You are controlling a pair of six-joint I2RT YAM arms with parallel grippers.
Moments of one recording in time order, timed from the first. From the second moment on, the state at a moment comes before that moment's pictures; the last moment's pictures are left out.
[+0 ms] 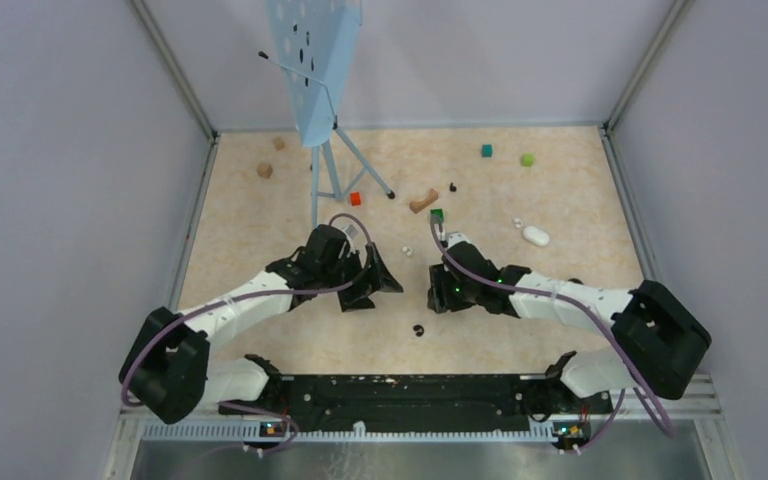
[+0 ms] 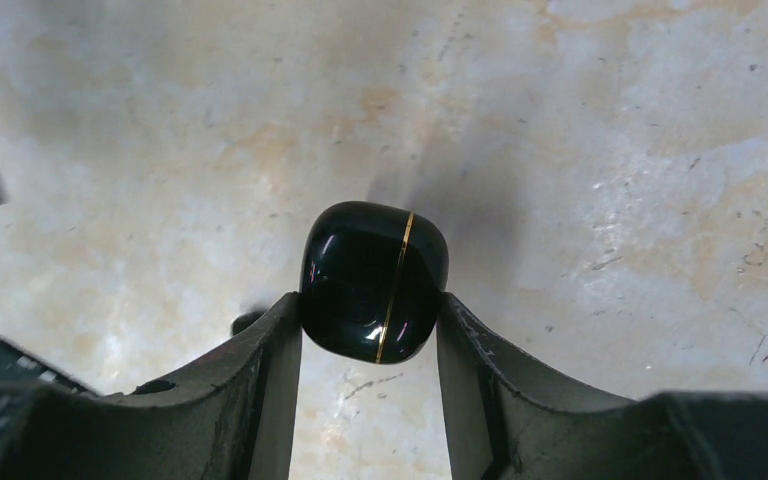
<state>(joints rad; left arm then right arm) -0.59 1.23 0.66 -0.26 0.39 -0.97 0.84 1.38 0.68 -0.23 0.08 0.55</state>
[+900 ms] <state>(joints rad) -0.62 1.62 0.63 0.39 0.77 -1.25 0.90 1.16 0.59 -0.13 -0.06 0.51</state>
